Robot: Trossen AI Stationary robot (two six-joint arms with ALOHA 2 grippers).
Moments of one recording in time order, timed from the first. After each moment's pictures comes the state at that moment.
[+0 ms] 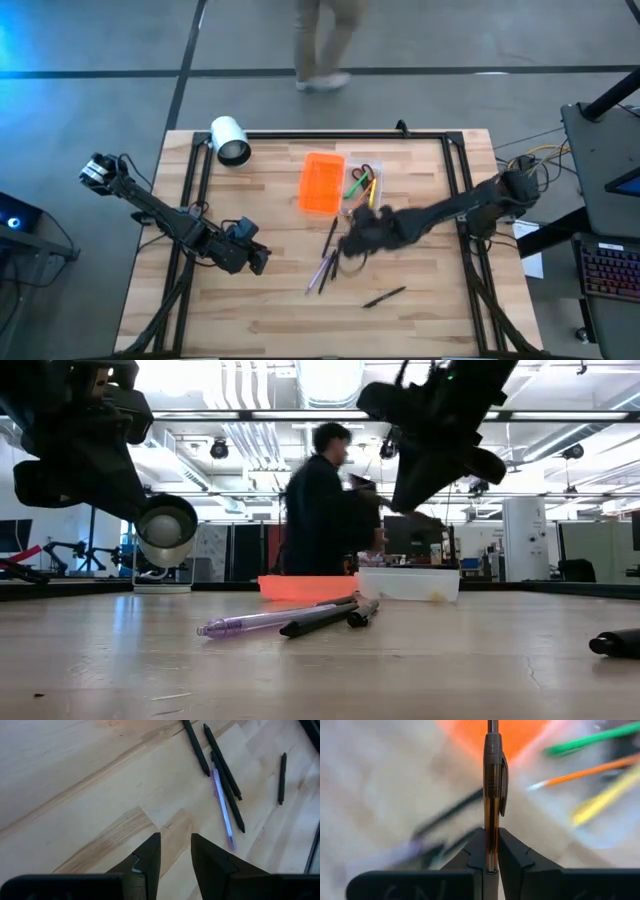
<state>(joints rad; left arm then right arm) -0.53 1.13 0.62 -0.40 -0.45 -1.34 0.26 1.67 1.16 -0.66 0.48 1.17</state>
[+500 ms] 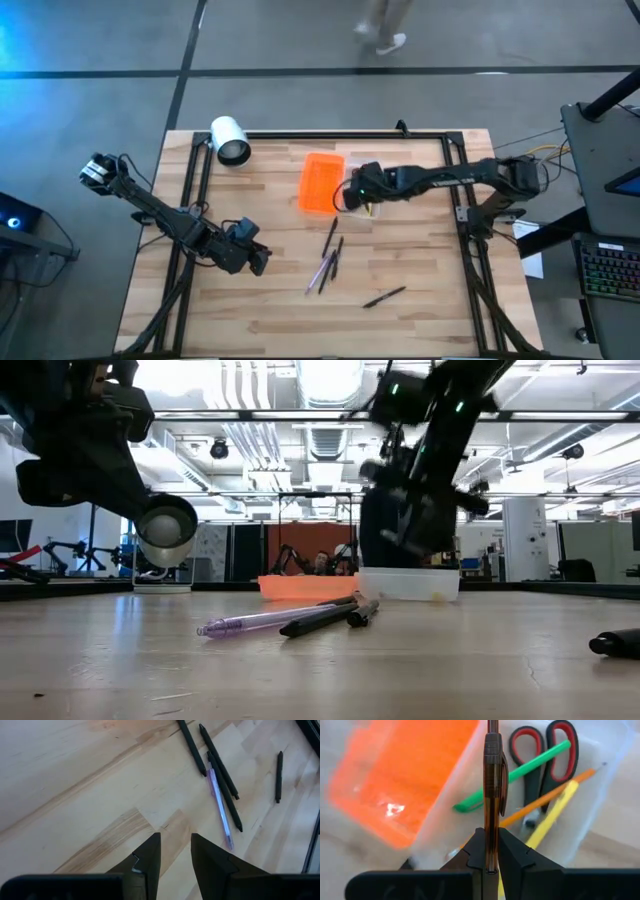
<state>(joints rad) -0.53 1.13 0.62 -0.39 -0.45 -1.32 -0.16 1.63 1.06 -0.59 0.30 1.05</state>
